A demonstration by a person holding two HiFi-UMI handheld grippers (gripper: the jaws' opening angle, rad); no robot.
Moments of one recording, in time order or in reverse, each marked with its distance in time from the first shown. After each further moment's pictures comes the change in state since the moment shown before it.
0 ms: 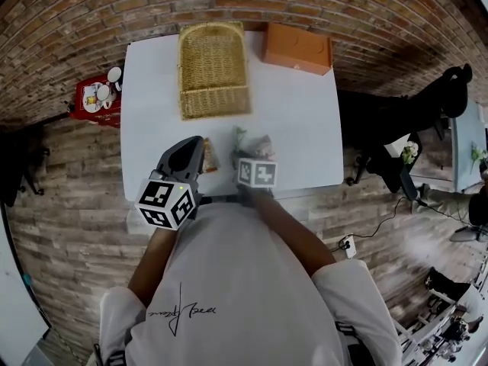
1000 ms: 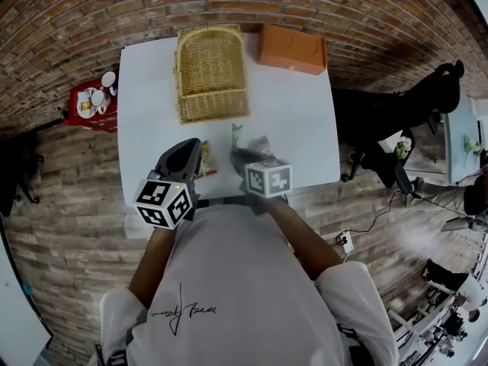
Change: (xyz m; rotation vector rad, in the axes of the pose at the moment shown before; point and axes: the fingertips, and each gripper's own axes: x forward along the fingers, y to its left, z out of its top) left arm 0.003 0.011 -0.005 -0.049 0.028 -0.042; right arm -0.061 0.047 0.043 -0.149 -0.035 0.117
